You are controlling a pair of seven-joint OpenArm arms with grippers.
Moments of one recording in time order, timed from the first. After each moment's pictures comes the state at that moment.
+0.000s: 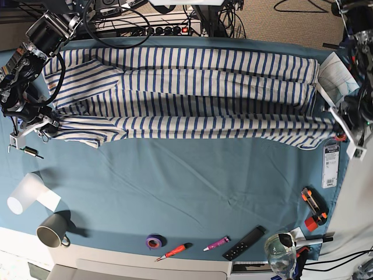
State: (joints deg) left arm 5.5 -28.6 -22.9 105.2 -34.4 -20.3 74.3; right arm 8.6 20.5 45.3 84.5 37.0 26.8 -78.5
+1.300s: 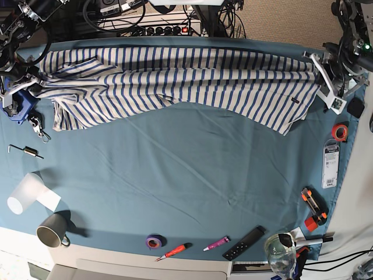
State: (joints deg) left arm 25.7 -23.9 -23.2 119.7 -32.9 -21.6 73.9; right arm -9.0 22.1 55.2 91.3 40.1 26.7 -78.5
